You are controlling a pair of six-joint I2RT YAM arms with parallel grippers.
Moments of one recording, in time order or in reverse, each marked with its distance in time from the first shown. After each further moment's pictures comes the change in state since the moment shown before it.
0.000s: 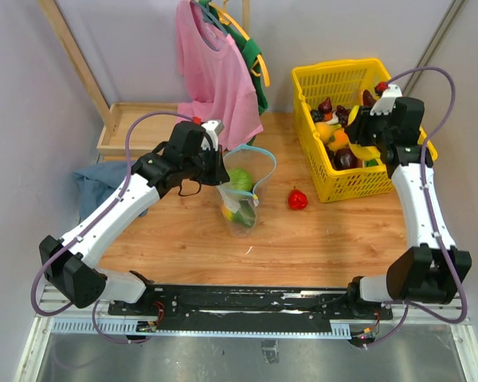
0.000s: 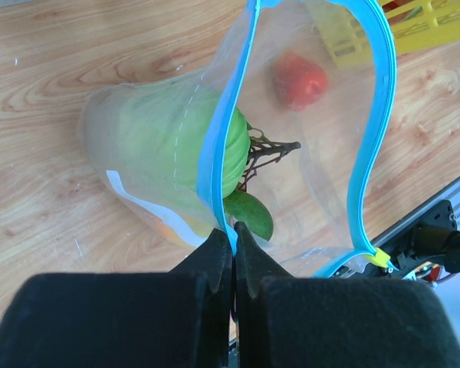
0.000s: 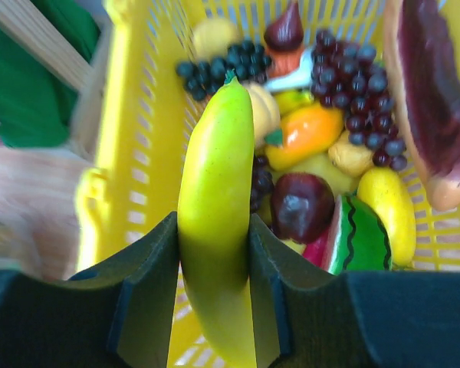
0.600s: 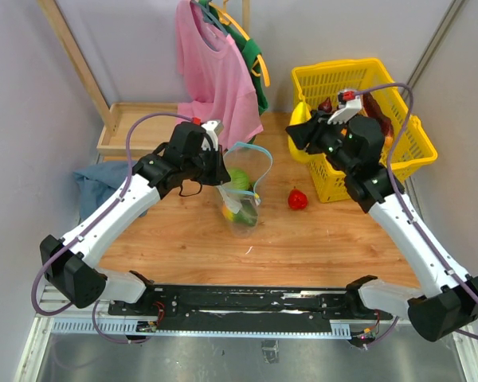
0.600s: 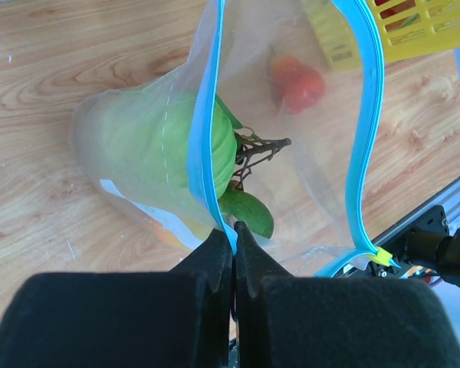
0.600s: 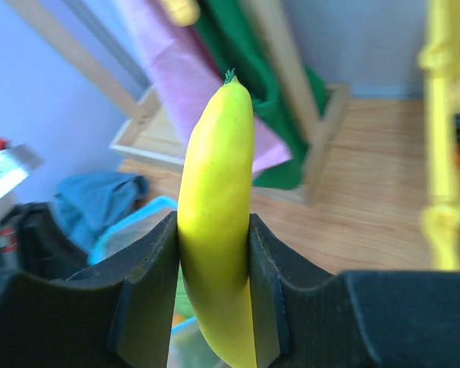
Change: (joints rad) left arm 0.000 0.000 -0.016 0.027 0.000 -0.027; right arm 0.459 -0.246 -0.138 0.267 0.191 0.444
